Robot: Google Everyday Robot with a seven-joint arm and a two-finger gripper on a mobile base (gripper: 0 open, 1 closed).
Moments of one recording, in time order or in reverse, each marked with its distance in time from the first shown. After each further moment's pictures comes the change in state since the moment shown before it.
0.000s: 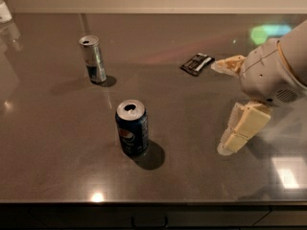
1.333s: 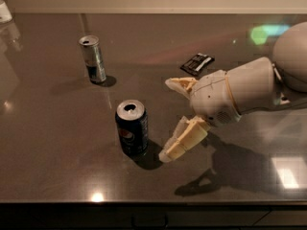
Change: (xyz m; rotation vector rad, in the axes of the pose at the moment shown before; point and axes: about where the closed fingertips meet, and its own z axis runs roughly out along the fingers) arm -0.069 0.011 0.087 -0.078 -0.394 0.078
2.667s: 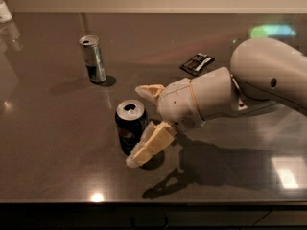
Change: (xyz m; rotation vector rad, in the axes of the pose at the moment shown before) arm -0.030 0.015 0.057 -0.087 -0.099 0.023
